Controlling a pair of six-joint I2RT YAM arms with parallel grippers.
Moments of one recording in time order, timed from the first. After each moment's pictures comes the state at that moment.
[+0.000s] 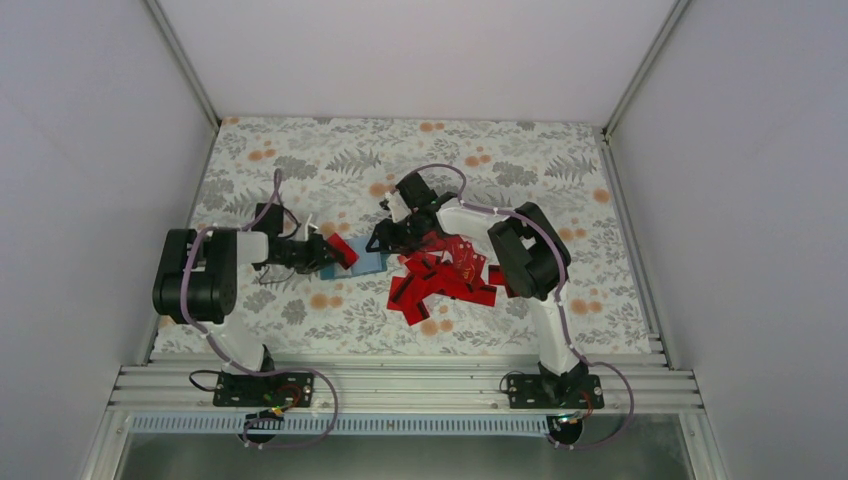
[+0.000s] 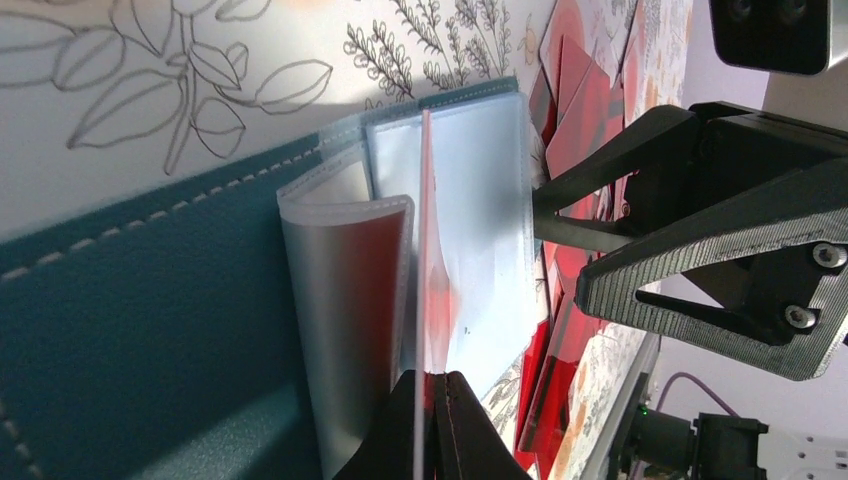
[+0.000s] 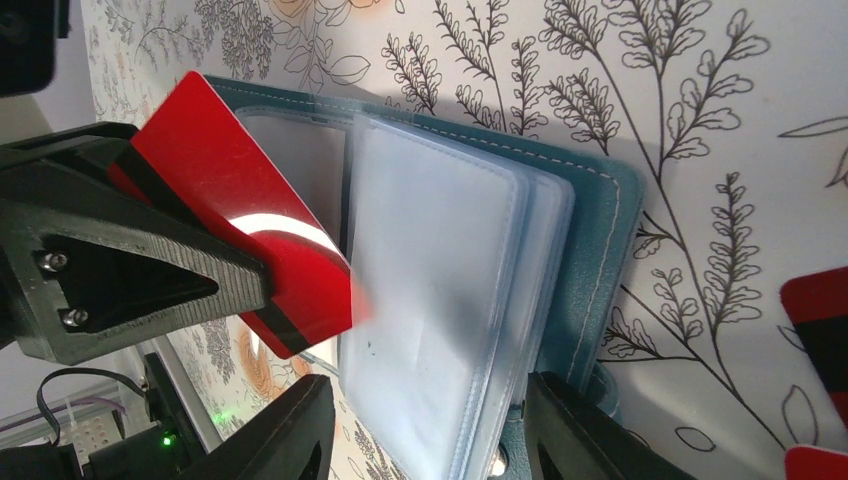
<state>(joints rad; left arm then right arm) 0.02 1.72 0.69 -0.16 0.94 -0.30 0.68 2.17 1.48 -0.38 -0.66 0.53</state>
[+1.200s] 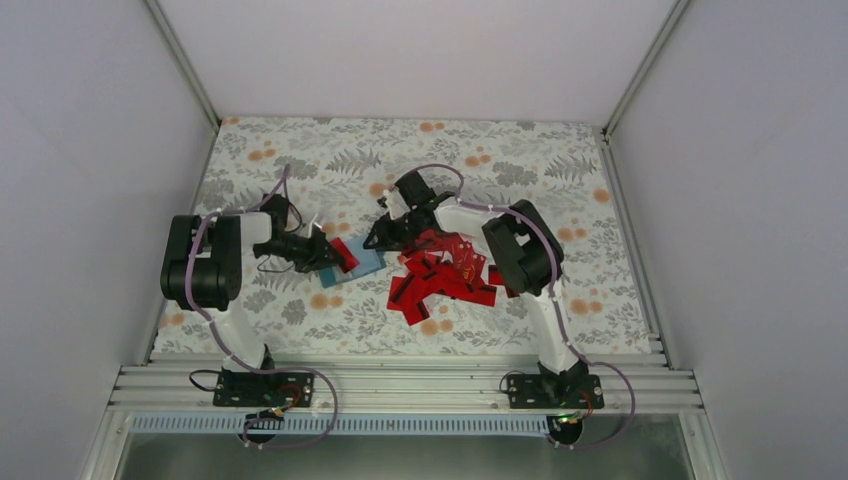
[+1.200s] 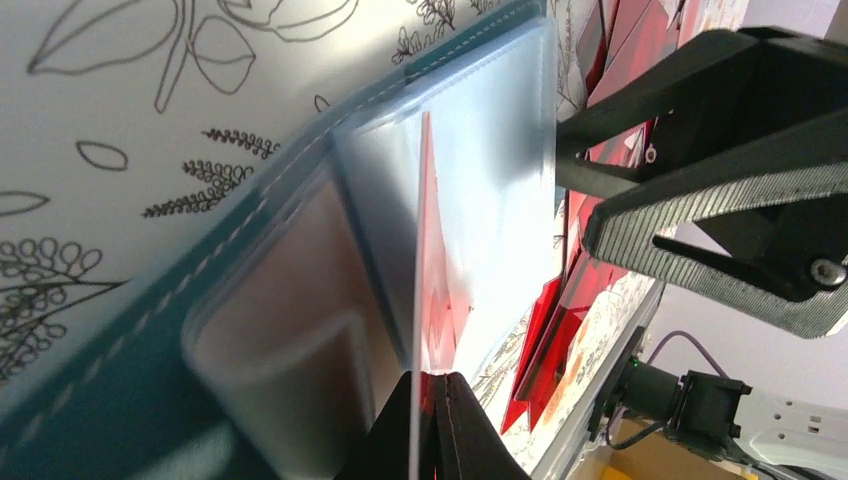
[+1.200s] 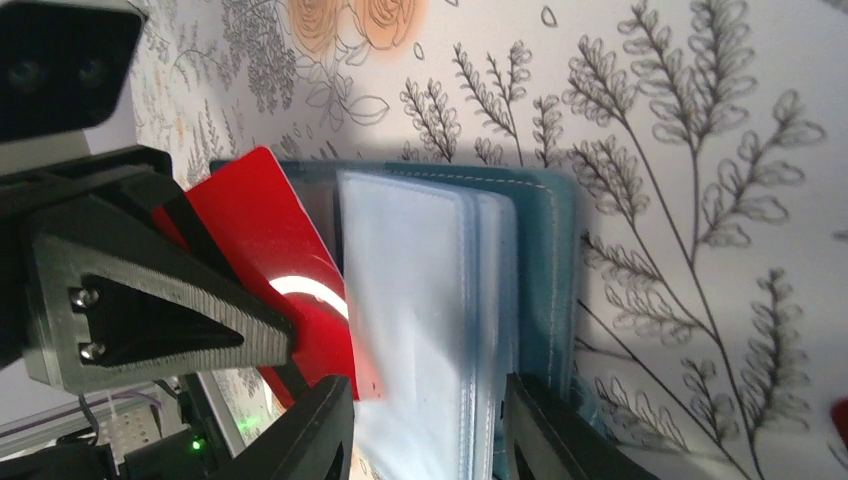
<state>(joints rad) 0.00 1.82 0.88 -0.53 0.92 -0.17 0.67 2.22 1.51 -0.33 -0.72 0.55</state>
